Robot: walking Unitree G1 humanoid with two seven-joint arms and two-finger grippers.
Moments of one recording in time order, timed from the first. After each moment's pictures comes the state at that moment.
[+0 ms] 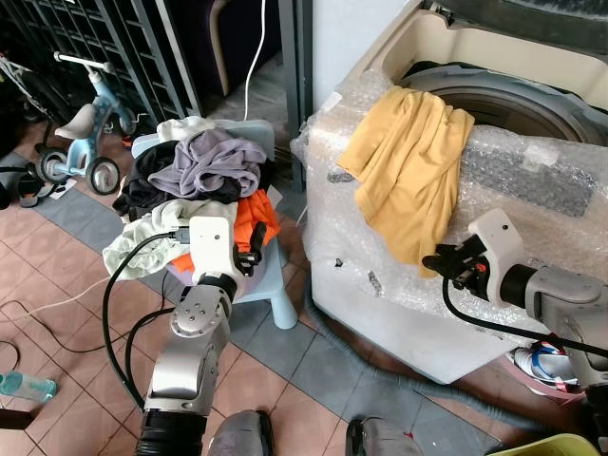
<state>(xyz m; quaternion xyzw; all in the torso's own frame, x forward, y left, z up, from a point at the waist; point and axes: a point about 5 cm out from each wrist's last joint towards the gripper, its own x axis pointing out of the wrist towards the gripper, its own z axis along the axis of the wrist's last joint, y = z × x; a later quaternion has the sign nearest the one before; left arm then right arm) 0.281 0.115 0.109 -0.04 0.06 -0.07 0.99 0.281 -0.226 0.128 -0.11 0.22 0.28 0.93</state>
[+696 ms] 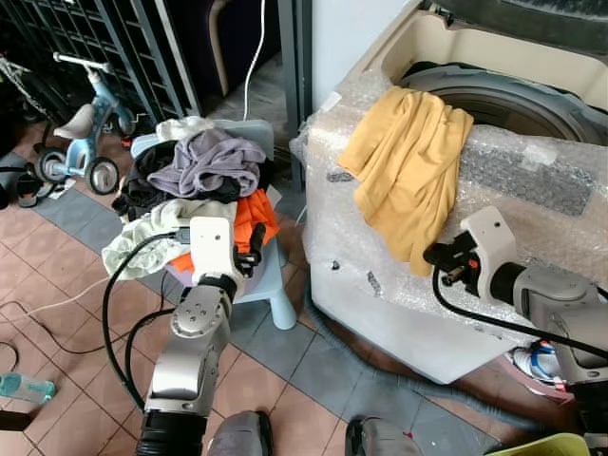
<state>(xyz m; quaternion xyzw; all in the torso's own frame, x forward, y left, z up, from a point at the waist) 0.281 0.114 0.108 -0.04 0.07 -0.06 1.00 0.278 -0.230 0.124 -0.09 0.25 0.25 0.93</state>
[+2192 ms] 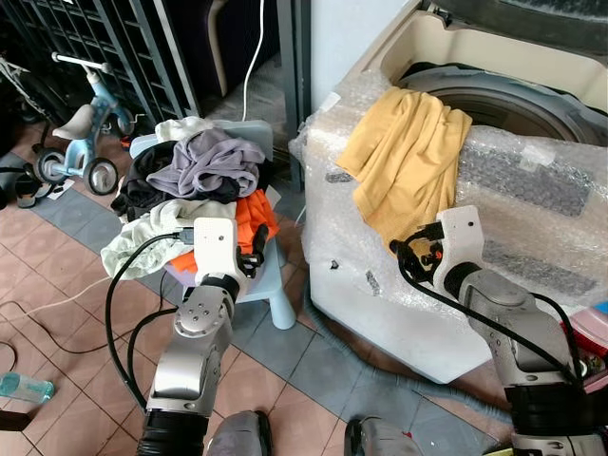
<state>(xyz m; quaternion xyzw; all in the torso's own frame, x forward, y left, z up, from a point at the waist) 0.281 0.112 0.107 -0.04 0.07 -0.07 0.99 0.294 -0.179 0.118 -0.01 0.18 0.10 0.98</state>
